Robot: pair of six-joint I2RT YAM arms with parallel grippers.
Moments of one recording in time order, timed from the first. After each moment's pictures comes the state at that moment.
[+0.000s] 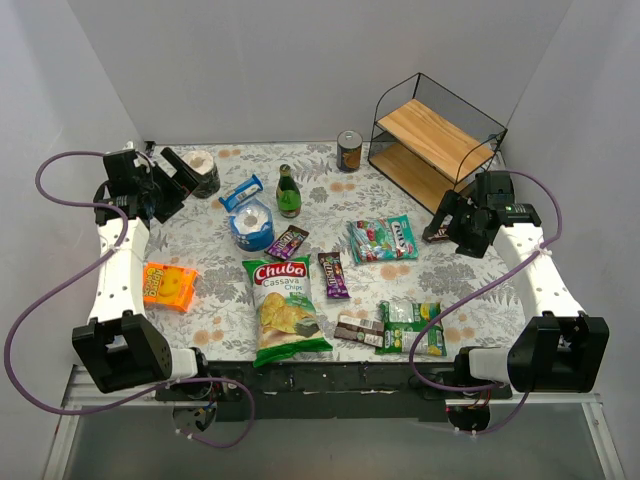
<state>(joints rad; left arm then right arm) 0.22 1.32 1.28 -0.58 0.32 -0.61 0.03 1.28 1.09 -0.82 -0.15 0.49</state>
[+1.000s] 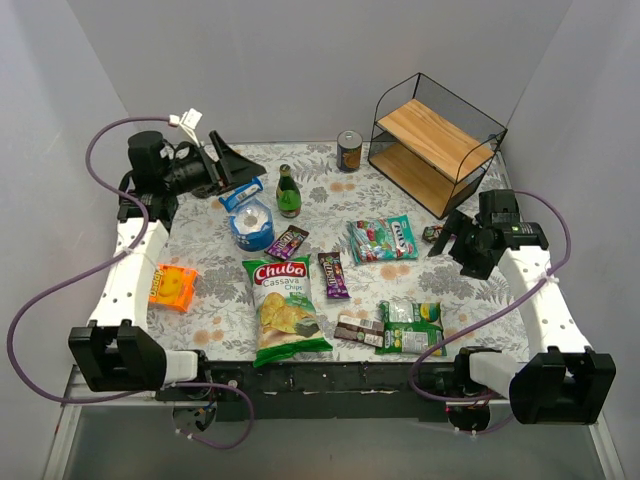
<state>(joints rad) 0.05 1.30 1.29 -0.27 0.96 -0.68 0.03 1.13 1.00 -0.93 -0.13 0.52</state>
